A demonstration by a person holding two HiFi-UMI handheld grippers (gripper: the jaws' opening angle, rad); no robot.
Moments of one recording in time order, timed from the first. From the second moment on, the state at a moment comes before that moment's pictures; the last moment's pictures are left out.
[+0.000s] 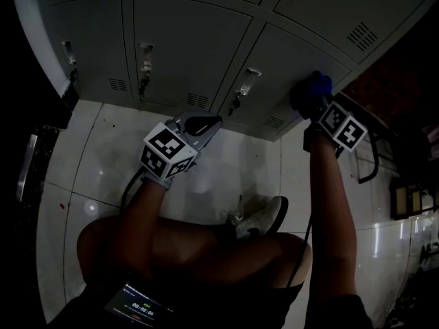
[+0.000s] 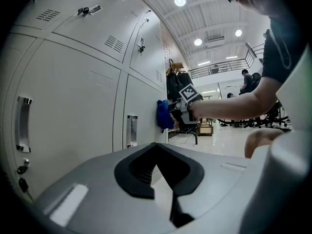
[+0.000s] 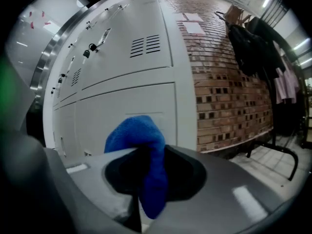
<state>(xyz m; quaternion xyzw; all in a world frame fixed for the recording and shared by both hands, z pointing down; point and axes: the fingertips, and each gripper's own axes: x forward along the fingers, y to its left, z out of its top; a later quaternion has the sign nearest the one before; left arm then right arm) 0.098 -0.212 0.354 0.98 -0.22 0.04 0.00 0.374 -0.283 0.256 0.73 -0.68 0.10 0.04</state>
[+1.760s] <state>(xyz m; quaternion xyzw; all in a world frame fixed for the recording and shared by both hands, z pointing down) 0.095 -0.213 0.351 0.97 -0.22 0.03 0.01 0.236 -0.317 0.326 0.64 -0.75 0.12 0.09</state>
